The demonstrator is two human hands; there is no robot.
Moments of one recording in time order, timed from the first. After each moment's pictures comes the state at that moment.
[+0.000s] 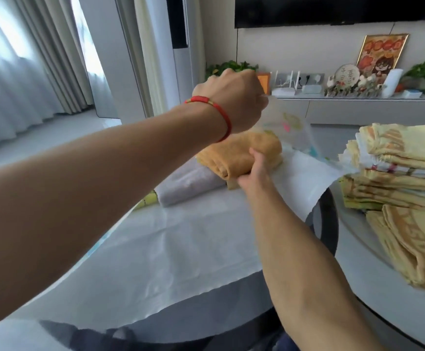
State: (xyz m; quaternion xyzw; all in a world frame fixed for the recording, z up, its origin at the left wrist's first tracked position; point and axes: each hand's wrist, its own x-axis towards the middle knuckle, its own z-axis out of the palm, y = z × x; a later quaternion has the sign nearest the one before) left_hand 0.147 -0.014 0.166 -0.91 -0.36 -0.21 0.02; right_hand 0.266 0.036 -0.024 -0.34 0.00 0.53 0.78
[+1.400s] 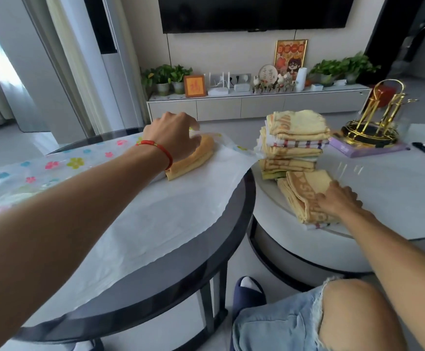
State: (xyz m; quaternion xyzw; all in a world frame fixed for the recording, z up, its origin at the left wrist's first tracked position) left_hand 0.166 -0.064 0.114 -0.92 -0.35 -0.19 -0.01; right_hand 0.468 -0.292 -0.055 -0.97 -0.18 0.10 0.11
